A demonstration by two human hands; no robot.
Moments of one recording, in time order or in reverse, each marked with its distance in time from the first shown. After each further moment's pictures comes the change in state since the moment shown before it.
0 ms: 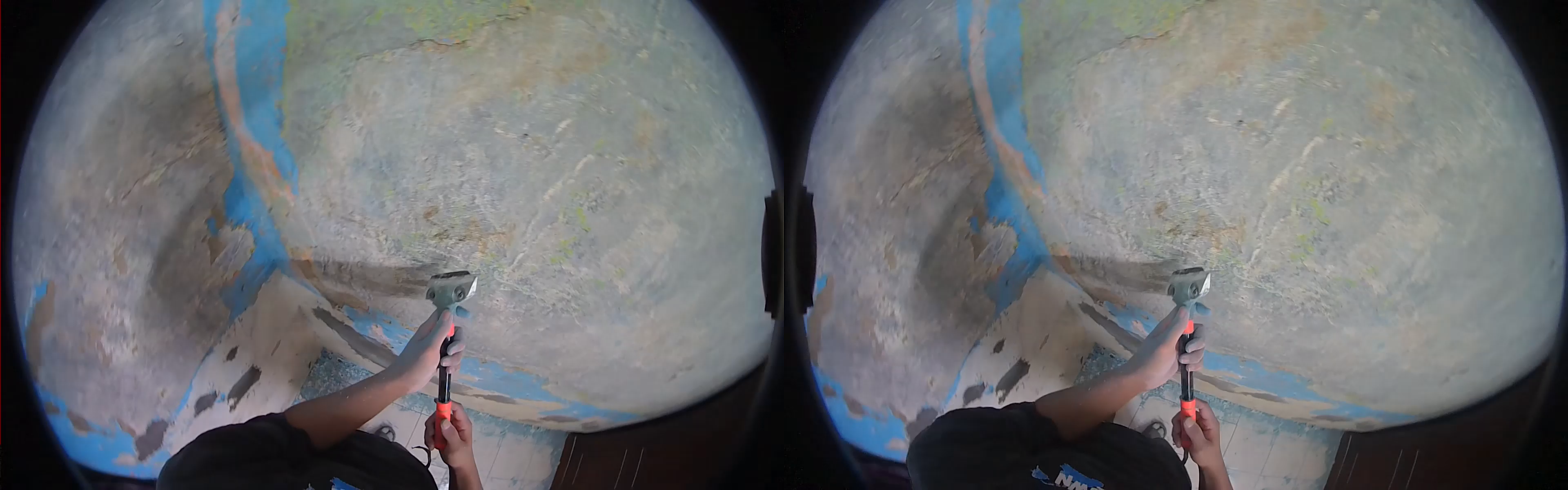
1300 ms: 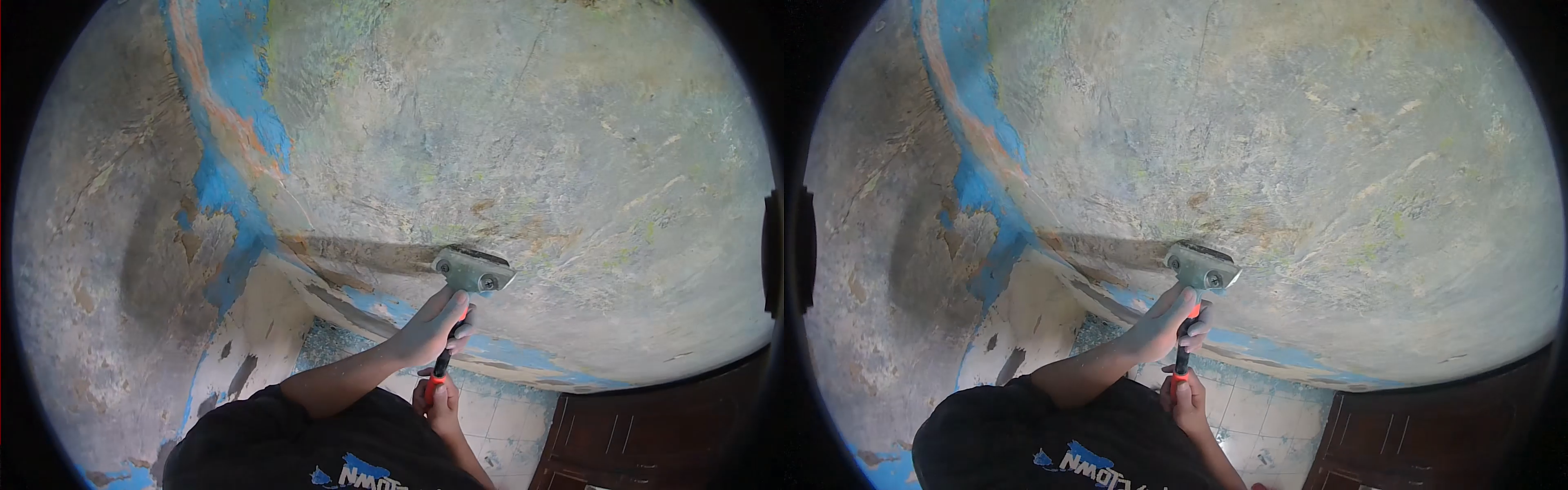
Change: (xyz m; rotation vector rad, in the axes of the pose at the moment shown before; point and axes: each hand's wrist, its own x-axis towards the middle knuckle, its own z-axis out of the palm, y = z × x) left_hand 0.015 0.045 -0.048 0.189 -0.267 0.036; right_hand 0.065 0.033 0.050 -0.152 0.110 0.009
